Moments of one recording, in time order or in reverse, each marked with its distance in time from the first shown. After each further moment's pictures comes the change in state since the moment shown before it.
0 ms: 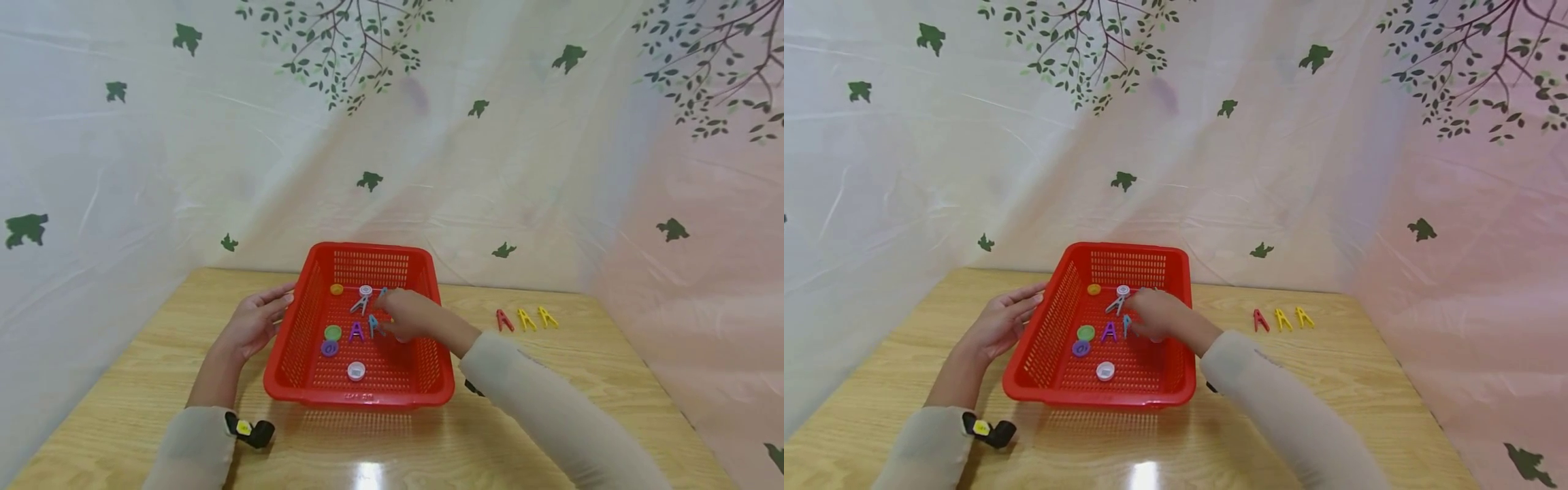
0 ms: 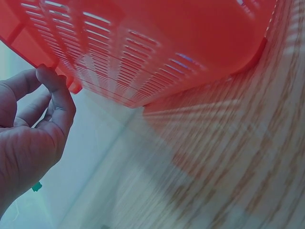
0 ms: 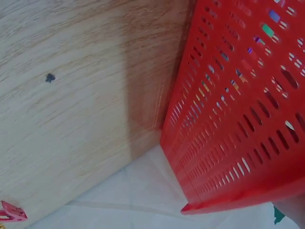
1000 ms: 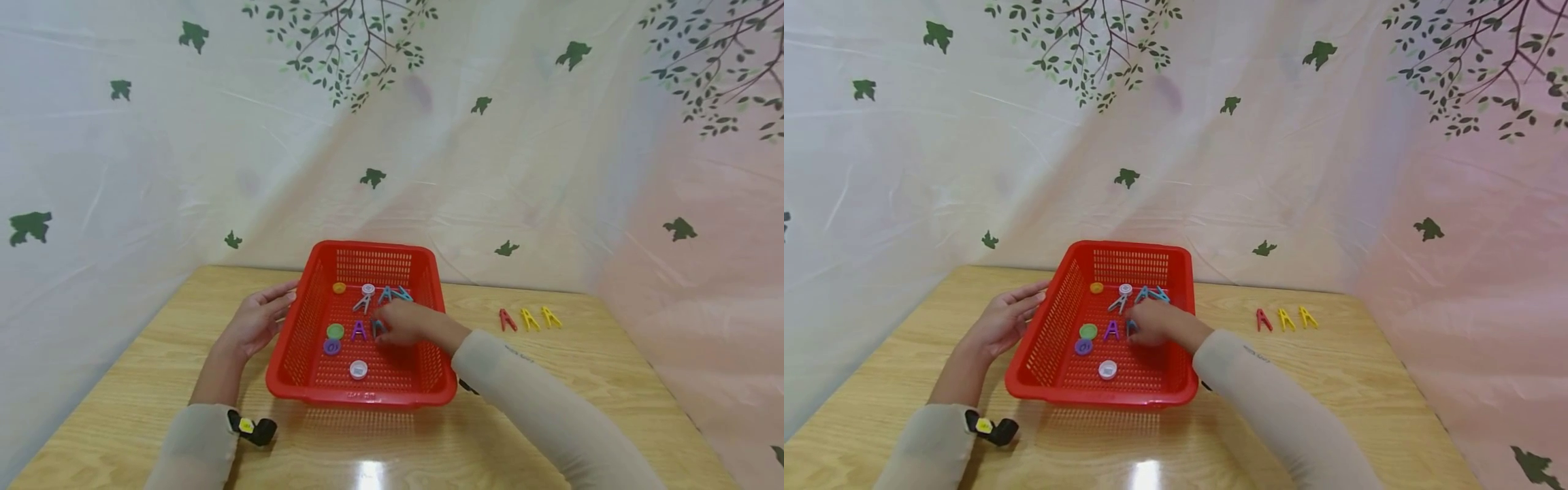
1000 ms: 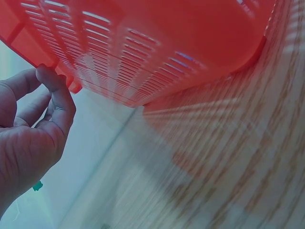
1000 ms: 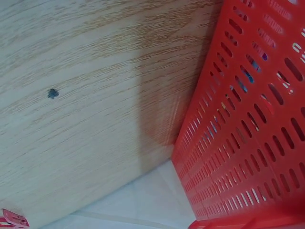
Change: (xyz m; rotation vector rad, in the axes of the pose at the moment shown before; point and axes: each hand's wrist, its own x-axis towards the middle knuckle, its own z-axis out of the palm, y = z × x) left_hand -0.003 -0.002 0.003 0.007 0.021 -0.003; right_hand 0.007 0.001 0.017 0.011 -0.167 0.008
